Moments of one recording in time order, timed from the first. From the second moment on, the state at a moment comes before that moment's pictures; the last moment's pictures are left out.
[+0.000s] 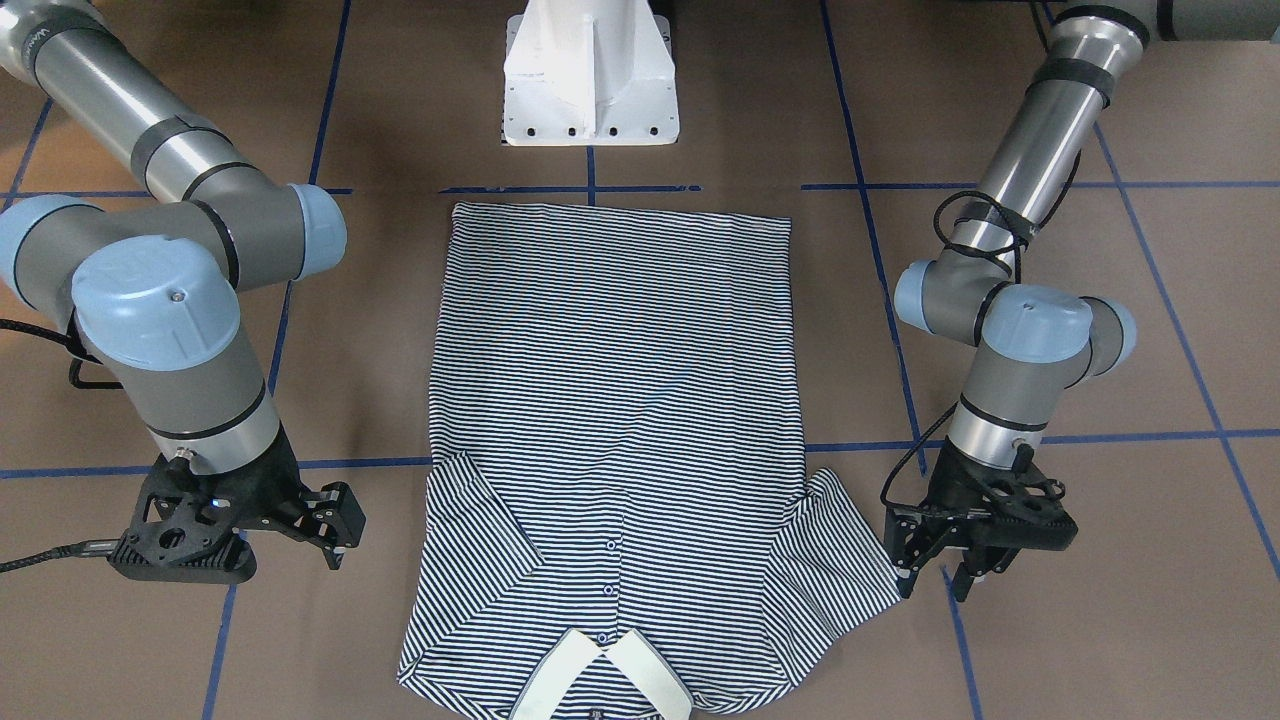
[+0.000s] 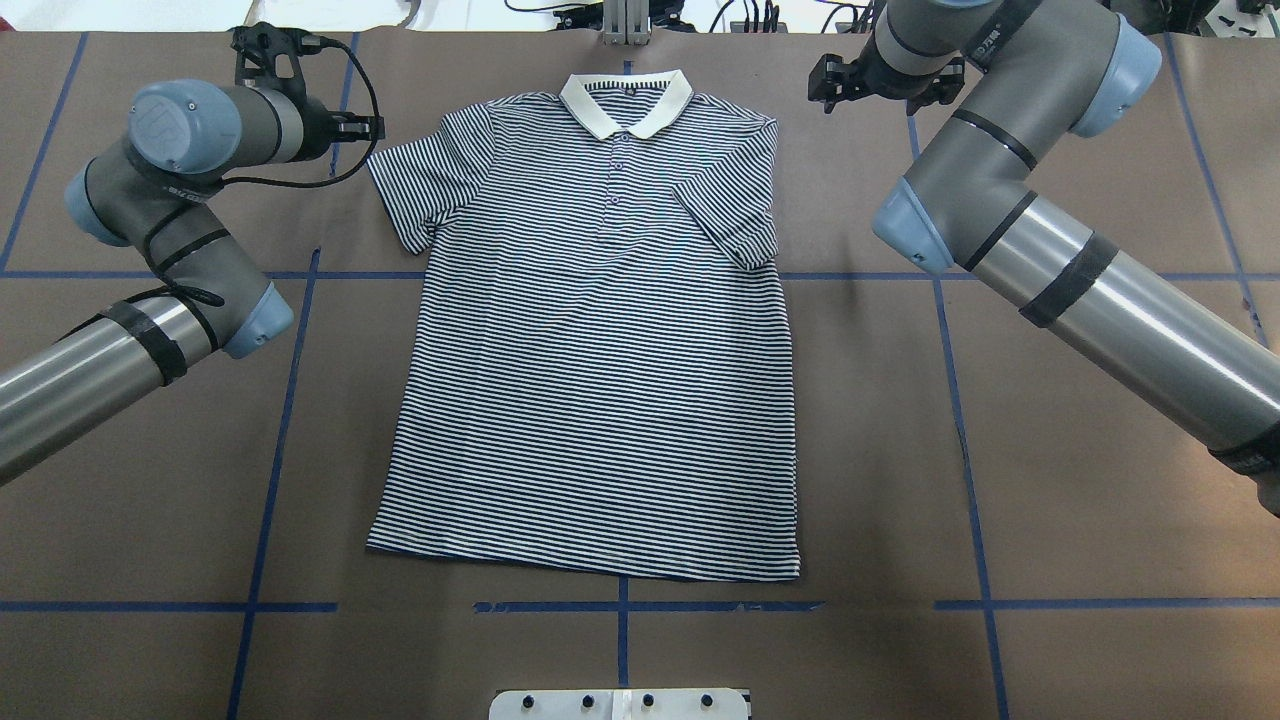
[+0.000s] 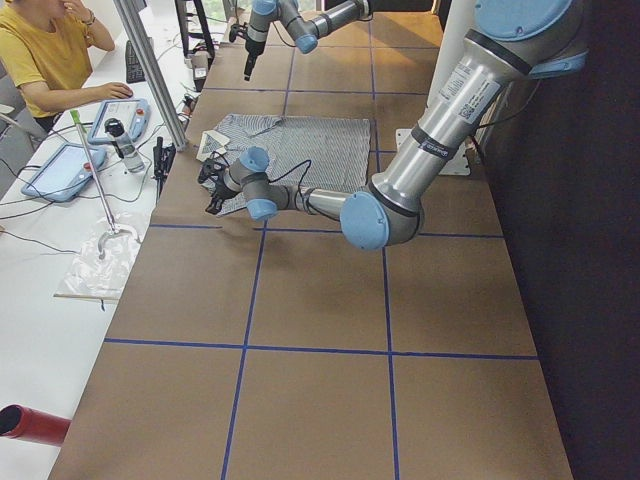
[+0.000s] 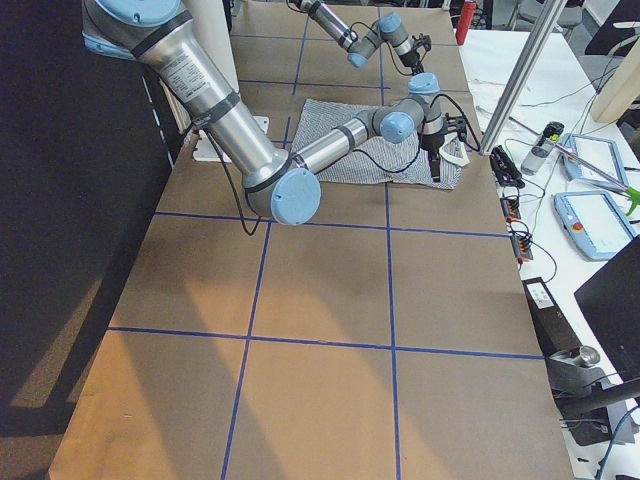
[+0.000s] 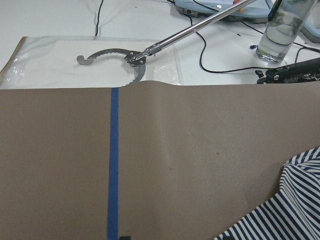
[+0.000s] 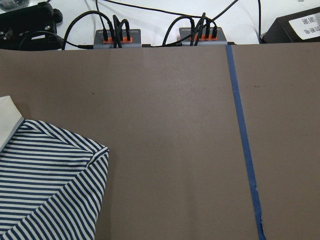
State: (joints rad) left arm -0.88 -2.23 -0.98 -2.61 -1.65 -0.96; right arm 0.94 -0.84 1.34 -1.36 1.84 0.96
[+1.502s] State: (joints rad) left arm -0.85 -2.27 -0.88 -2.61 -1.63 -0.93; right arm 0.94 -0.86 1.35 -1.36 1.84 0.95
